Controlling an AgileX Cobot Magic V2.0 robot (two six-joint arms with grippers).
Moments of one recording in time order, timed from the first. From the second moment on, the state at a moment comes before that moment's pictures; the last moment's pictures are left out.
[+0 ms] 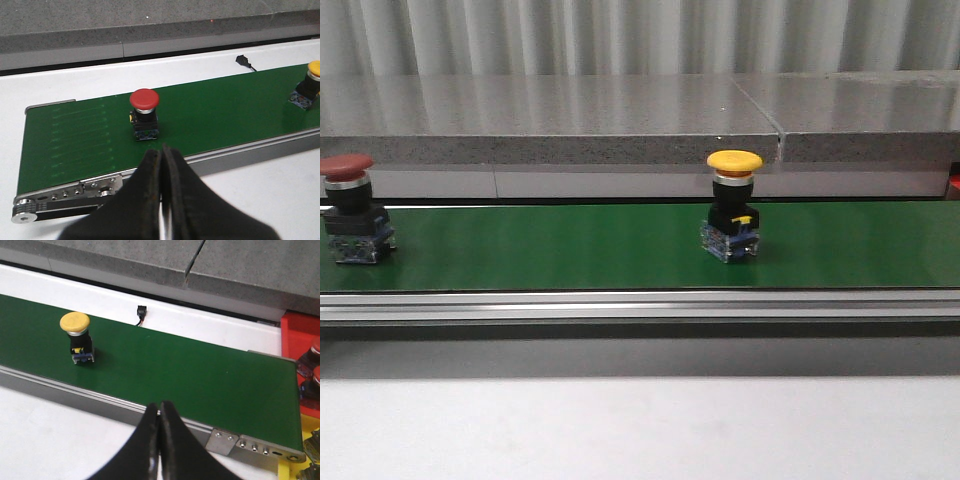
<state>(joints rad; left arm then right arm) -0.17 0.39 -0.62 -0.18 0.75 0.13 0.25 0.41 -0.60 -0.03 0.68 0.01</state>
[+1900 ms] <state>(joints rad) -0.17 0.39 -0.62 -0.18 0.76 0.13 0.21 1.67 -1.38 0.09 1.12 -0.08</state>
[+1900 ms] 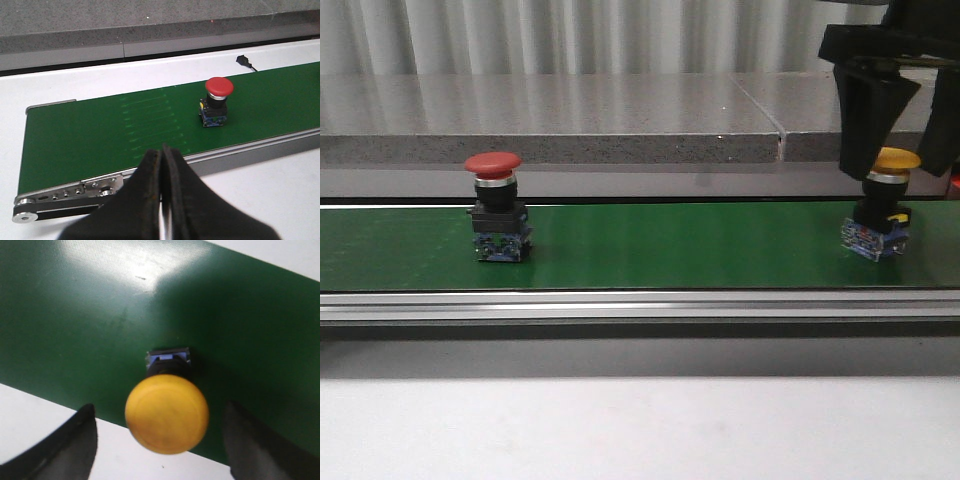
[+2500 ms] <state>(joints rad) -0.17 0.39 -0.62 -0.18 0.76 0.13 0.21 1.63 -1.38 0.09 1.08 -0.05</state>
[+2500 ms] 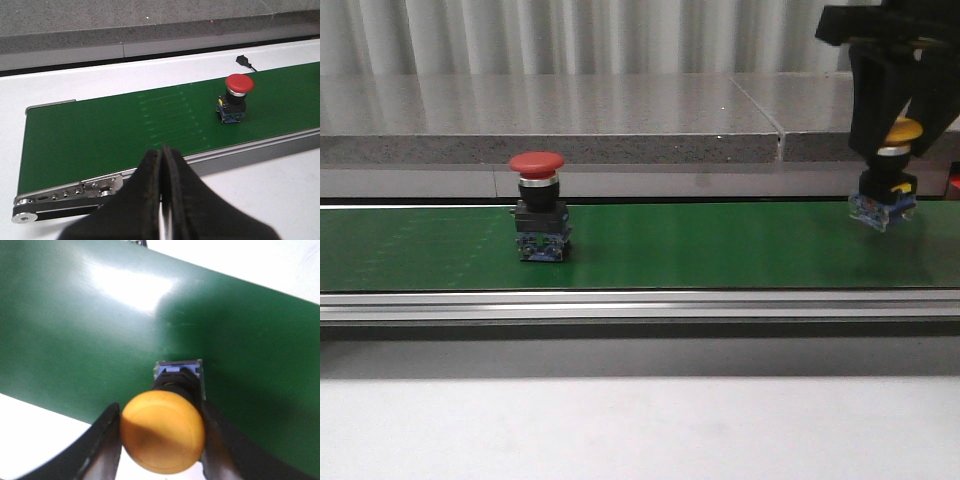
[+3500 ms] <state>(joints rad) -0.17 0.39 -0.62 -0.18 0.76 0.13 -0.37 1.42 -1.38 0.10 1.21 0.17</state>
